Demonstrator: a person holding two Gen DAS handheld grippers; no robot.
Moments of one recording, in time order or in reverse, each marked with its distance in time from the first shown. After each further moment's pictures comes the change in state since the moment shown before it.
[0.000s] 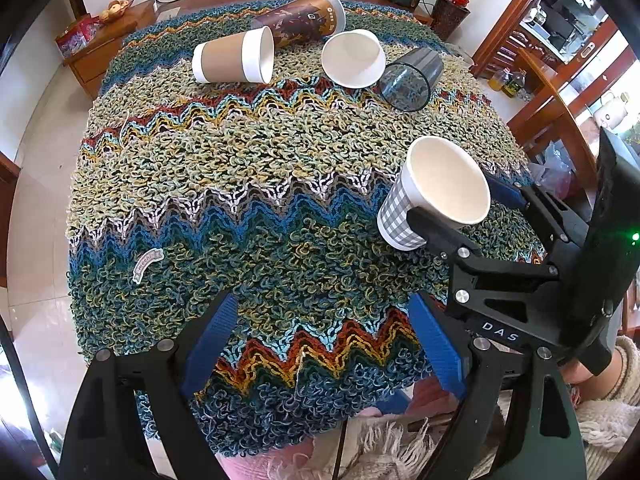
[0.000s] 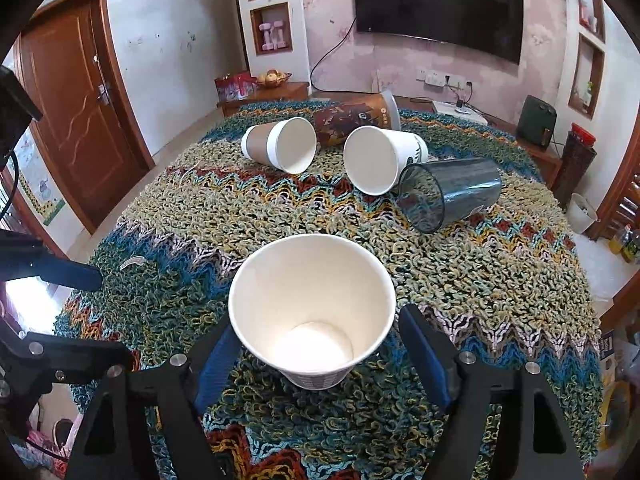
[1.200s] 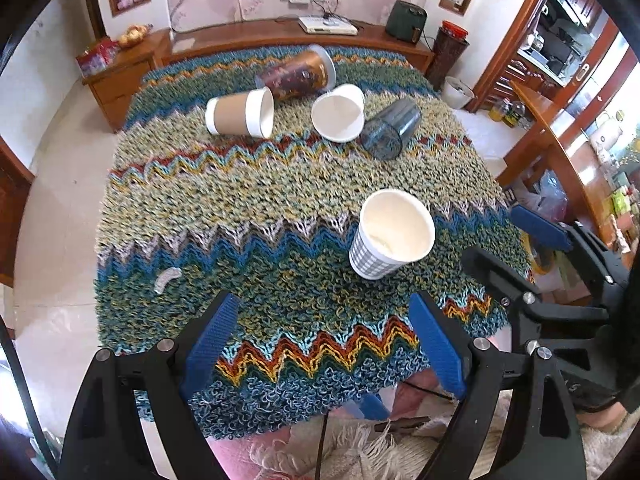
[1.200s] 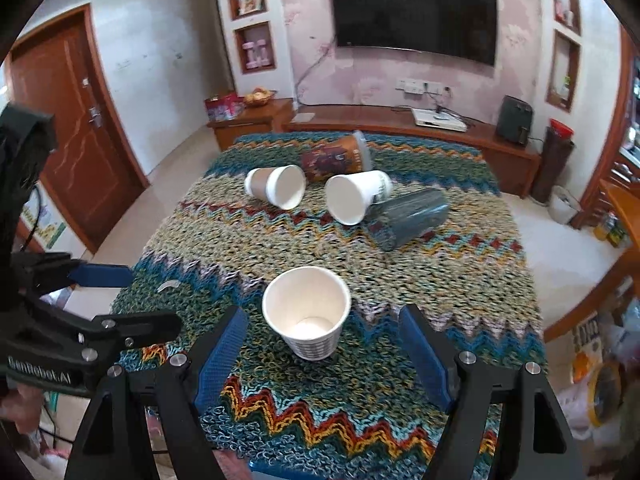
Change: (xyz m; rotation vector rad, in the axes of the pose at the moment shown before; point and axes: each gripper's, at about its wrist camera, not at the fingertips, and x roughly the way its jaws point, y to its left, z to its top) left arm -0.060 -0.032 0.000 -0.036 -0.142 0.048; right arm -0.105 -0.006 0.023 0.073 -0.013 -0.040
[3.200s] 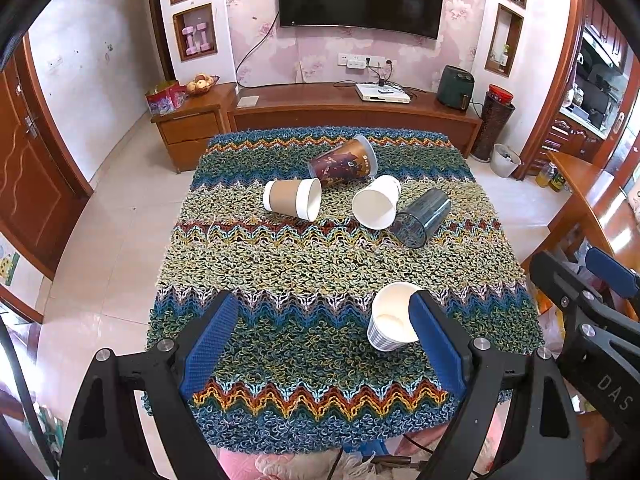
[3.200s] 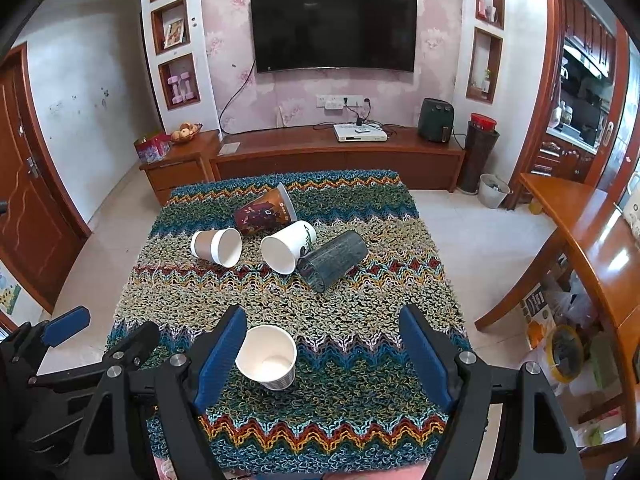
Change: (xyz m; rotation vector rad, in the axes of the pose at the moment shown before) left arm -0.053 -0.024 0.022 -0.106 -0.230 0.201; right arm -0.066 -0.009 0.050 0.163 -0.049 -0.219
